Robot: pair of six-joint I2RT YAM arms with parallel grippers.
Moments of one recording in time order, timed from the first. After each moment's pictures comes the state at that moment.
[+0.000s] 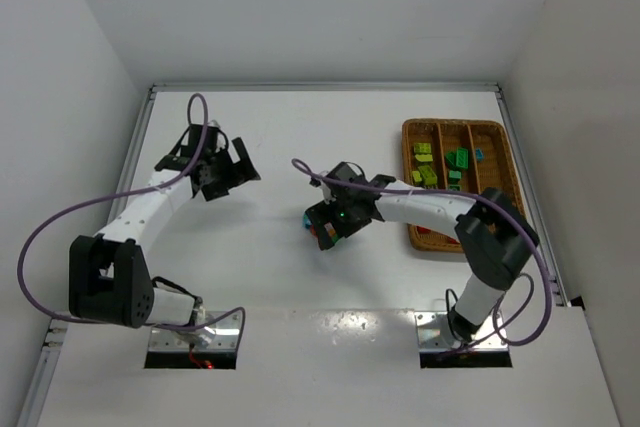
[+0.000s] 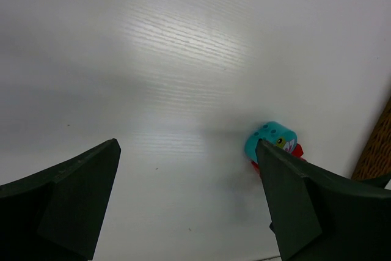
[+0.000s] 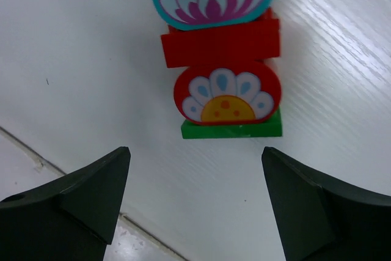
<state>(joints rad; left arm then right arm) -0.14 1.35 0.98 -0.53 0.09 -0.59 0.79 1.70 1.02 -0.44 -0.15 0.24</state>
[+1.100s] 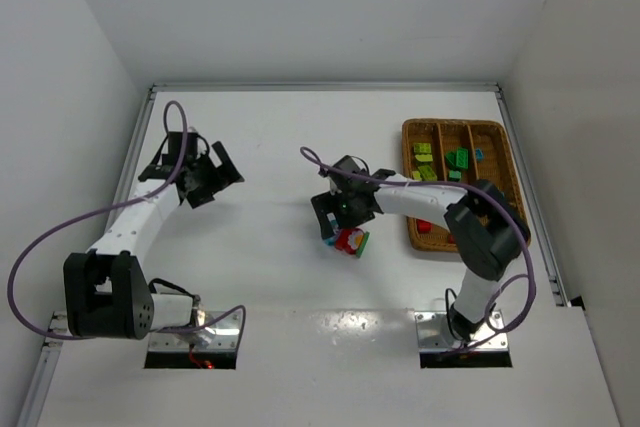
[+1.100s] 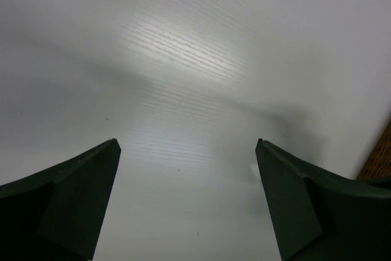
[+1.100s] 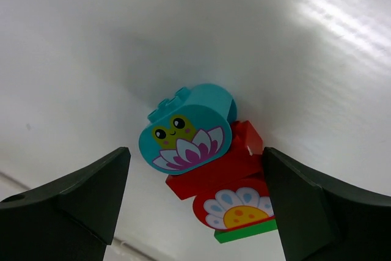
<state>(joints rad) -0.02 1.28 0.91 -0.53 0.11 -0.60 0.73 1.78 1.06 -0.40 -0.10 0.31</state>
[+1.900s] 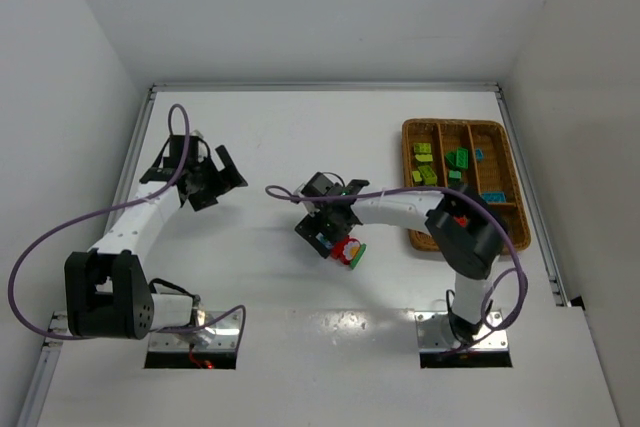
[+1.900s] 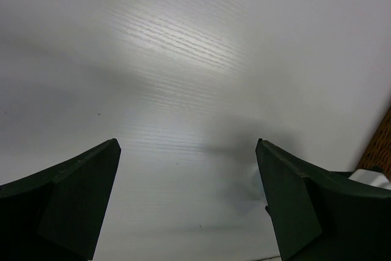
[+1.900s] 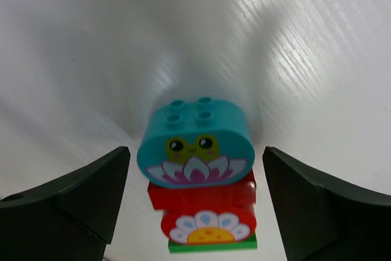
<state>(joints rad) -0.02 1.28 0.88 -0.51 0.17 -0.57 0.89 1.84 1.13 -0.51 0.00 0.04</state>
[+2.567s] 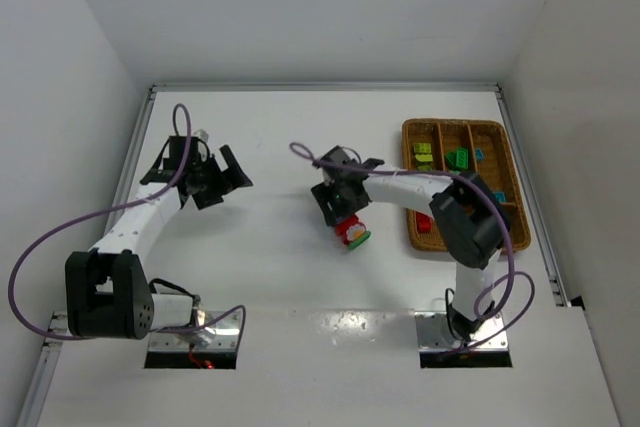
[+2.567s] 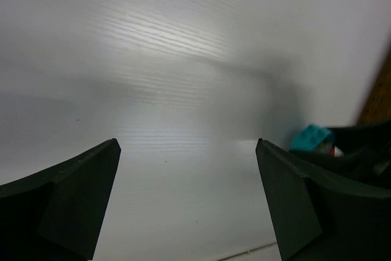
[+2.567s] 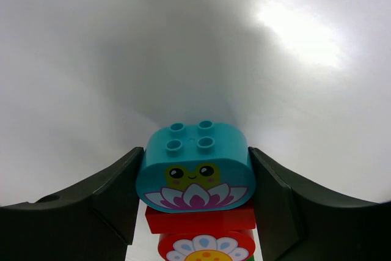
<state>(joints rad) -0.02 1.28 0.86 -0.48 0.24 -0.54 0.74 1.89 1.19 -0.46 0.01 0.19</state>
